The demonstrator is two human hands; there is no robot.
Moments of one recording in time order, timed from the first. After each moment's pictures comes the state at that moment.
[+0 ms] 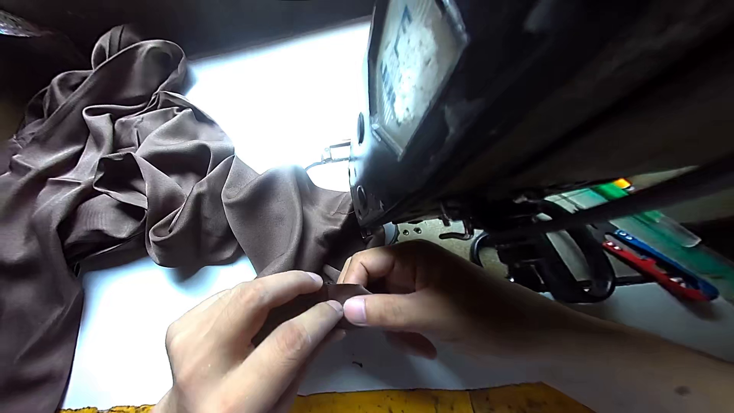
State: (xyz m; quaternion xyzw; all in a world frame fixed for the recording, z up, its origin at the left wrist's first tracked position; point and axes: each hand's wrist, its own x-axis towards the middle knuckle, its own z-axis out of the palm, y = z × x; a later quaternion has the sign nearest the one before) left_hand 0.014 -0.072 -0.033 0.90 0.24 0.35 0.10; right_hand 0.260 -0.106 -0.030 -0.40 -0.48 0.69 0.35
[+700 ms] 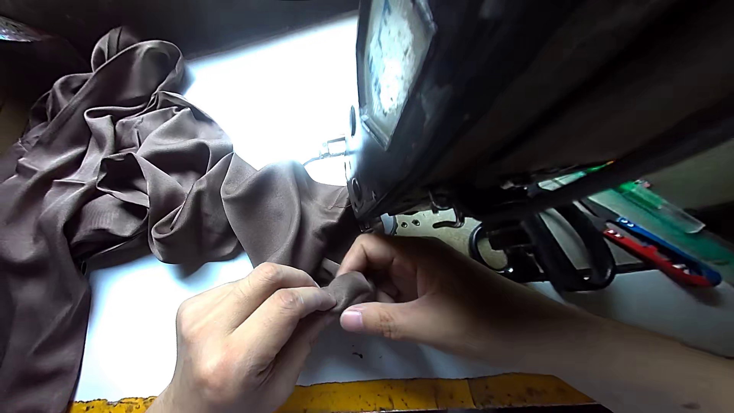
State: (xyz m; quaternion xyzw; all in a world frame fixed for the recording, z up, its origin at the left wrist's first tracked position) left_hand 0.019 -0.069 -0.028 0.89 0.26 0.34 0.16; right_hand 0.257 -0.113 -0.033 -0.44 -0.60 0.55 0.38
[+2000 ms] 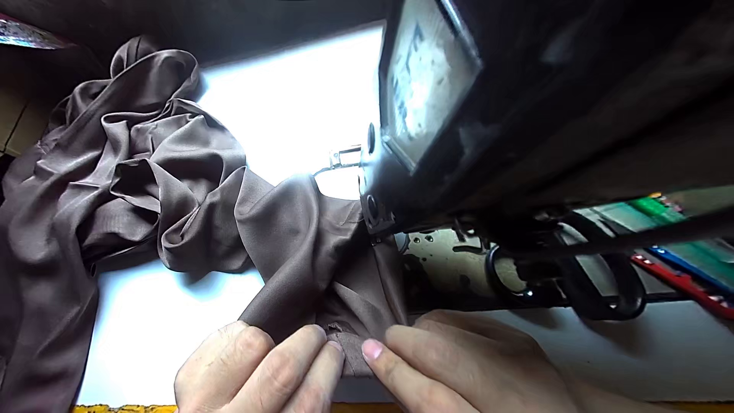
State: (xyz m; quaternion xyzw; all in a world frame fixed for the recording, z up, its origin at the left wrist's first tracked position) left_hand 0.009 -0.088 -0.029 0.92 0.21 0.32 -0.05; right_hand 0.251 -0.147 -0.047 -0.37 -0.84 -0.02 0.38
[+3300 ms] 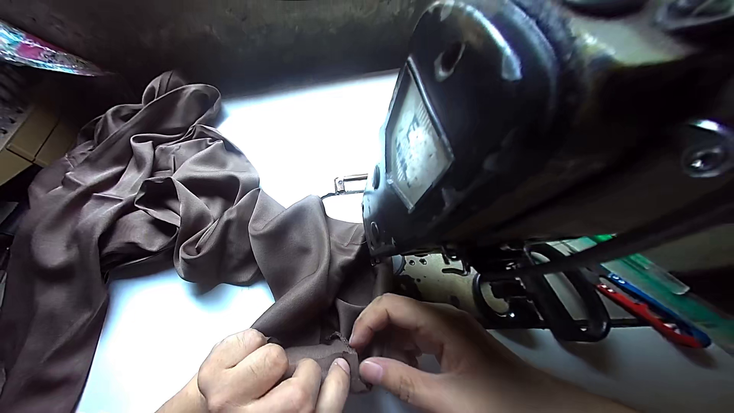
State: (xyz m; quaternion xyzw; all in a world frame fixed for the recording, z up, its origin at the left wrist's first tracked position) left_hand -0.001 -0.067 -0.042 0.93 0.08 0.33 -0.10; right_hand 0.255 -0.133 -0.049 -0.42 -0.65 0.50 0.40
